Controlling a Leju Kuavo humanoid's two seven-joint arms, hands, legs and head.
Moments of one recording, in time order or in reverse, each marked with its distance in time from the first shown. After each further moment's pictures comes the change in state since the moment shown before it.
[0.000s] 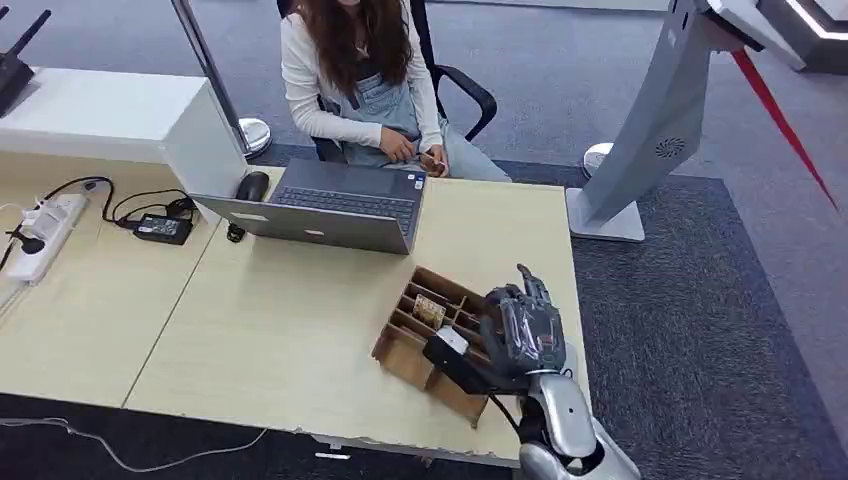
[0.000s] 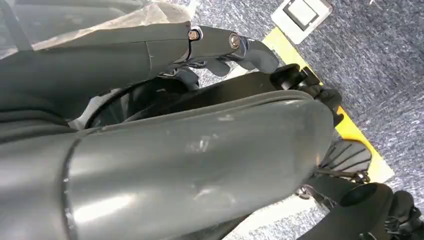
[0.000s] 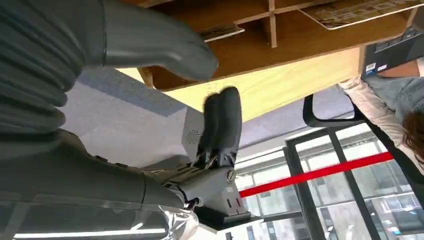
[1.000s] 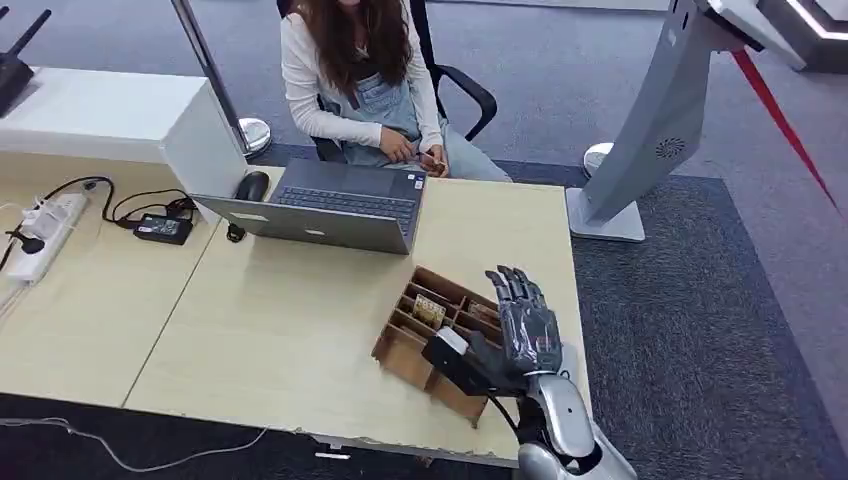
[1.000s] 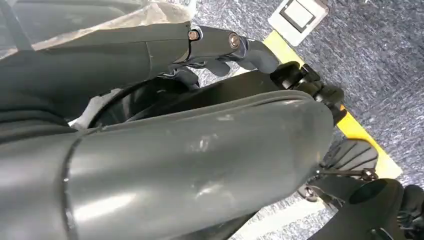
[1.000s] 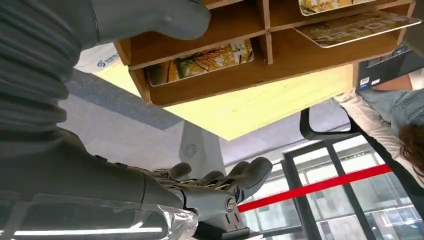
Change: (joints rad) left arm 0.000 0.000 -0.011 0.000 -0.047 -0.016 0.003; right arm 0.002 0.007 0.000 0.015 -0.060 -0.004 -0.029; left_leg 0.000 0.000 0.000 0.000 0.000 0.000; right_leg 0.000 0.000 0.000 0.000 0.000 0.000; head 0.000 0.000
